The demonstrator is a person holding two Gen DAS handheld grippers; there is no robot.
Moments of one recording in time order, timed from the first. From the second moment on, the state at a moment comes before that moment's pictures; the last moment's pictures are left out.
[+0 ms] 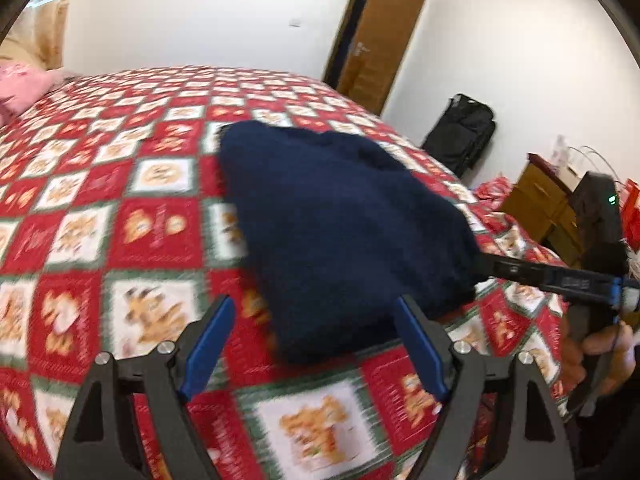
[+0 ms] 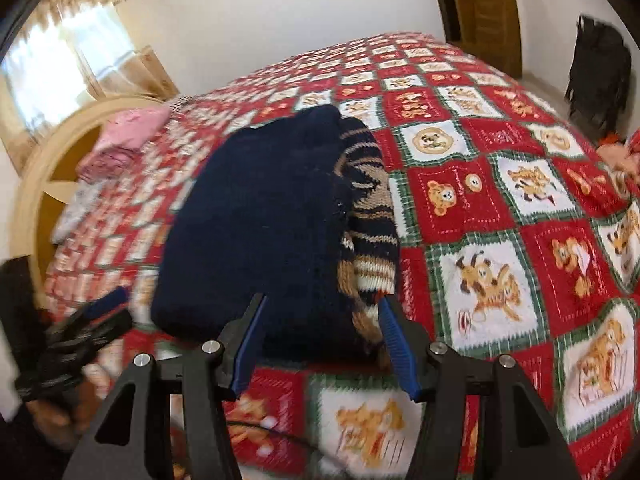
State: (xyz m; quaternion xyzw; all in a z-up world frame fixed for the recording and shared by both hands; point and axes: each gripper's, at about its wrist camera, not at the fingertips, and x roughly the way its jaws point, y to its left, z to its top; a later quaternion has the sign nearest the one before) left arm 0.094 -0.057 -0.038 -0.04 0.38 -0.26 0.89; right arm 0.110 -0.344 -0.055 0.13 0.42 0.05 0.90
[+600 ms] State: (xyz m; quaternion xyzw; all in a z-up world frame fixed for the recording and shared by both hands) left arm 0.133 -0.076 -0.043 -0.04 0.40 -0.22 0.89; right arm 0.096 -0.383 -0.102 0.33 0.45 0.11 0.83
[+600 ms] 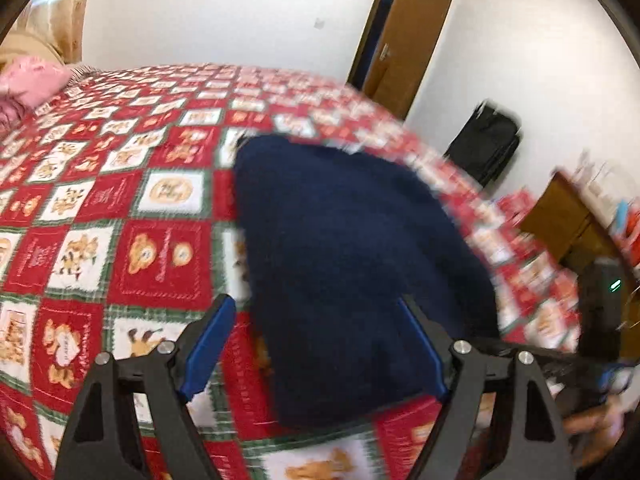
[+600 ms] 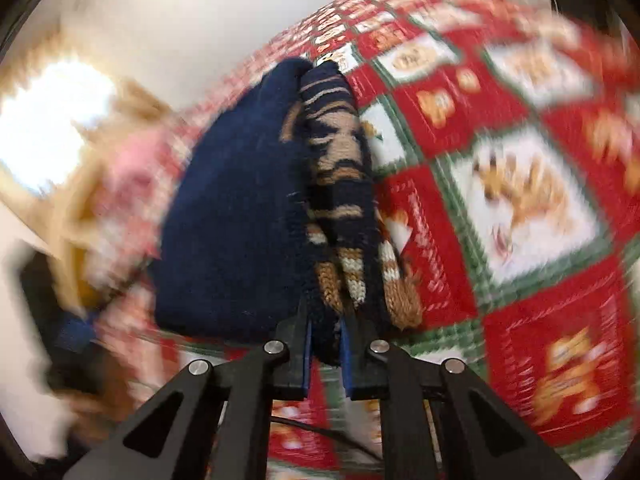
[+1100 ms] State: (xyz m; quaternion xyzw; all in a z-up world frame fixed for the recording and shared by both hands) left arm 0.160 -0.082 -0.016 -0.01 0.38 -0.19 0.90; right arm 0.183 -0.332 0.016 0.09 0.35 0.07 0.93
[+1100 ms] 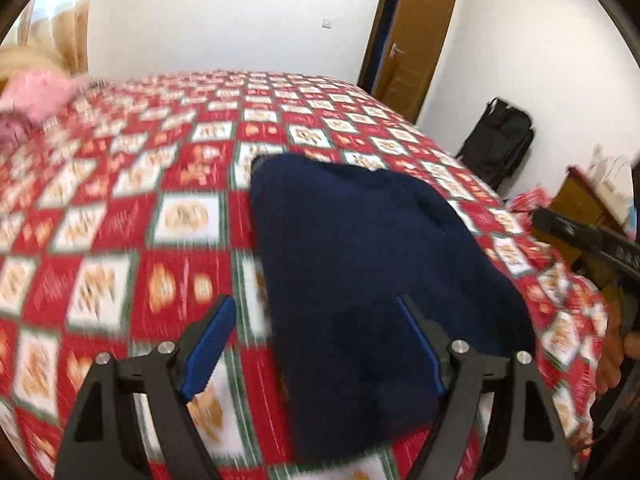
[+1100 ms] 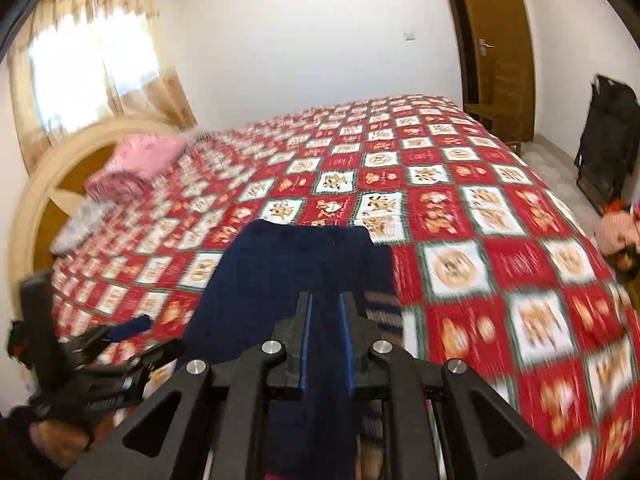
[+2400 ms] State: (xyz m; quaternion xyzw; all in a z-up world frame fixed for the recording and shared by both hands) left arm 0.129 -0.080 -0.041 0.00 0.40 -0.13 0.91; right arm 0.076 -0.294 -0.024 0.28 0.30 0.01 0.91
